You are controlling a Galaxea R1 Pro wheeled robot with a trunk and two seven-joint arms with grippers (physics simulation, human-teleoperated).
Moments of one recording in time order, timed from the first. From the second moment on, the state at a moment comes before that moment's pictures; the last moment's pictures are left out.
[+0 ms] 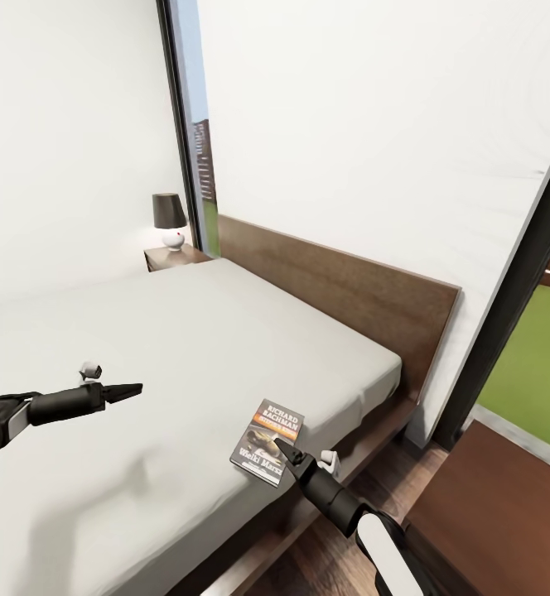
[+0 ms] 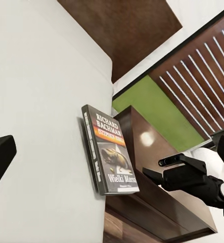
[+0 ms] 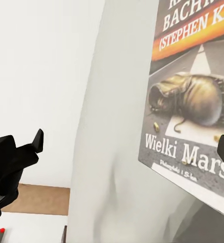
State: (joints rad) left arm -1.13 0.49 1.05 -0.01 -0.94 0.35 -1.55; right arm -0.28 0.08 0.20 -1.05 -1.06 0.40 0.40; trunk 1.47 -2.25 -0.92
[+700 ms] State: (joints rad) left arm -1.13 0.49 1.05 -0.01 -0.94 0.35 -1.55; right arm -0.28 0.08 0.20 -1.05 -1.06 0.40 0.39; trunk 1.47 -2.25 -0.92
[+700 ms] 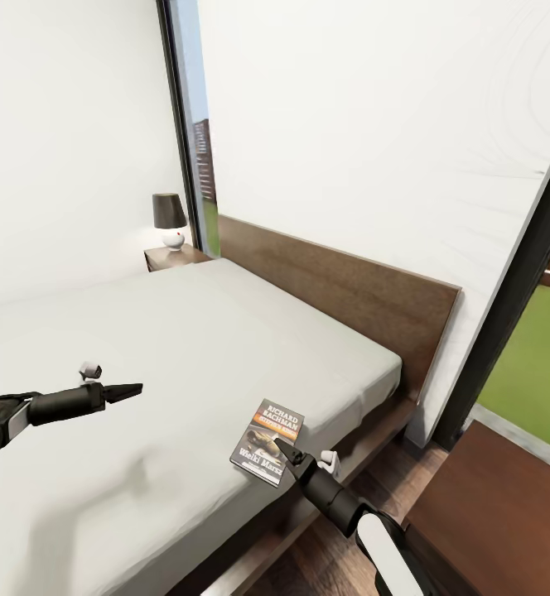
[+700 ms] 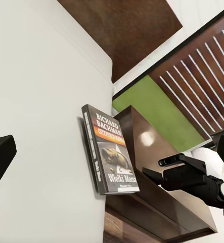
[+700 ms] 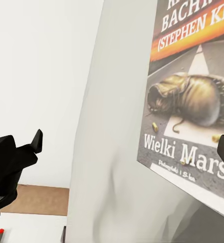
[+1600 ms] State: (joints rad) left arm -1.13 0.49 1.05 -0.01 -0.94 0.35 -1.55; right arm -0.28 0.08 0.19 -1.05 -1.06 0.40 0.38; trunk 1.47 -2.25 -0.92
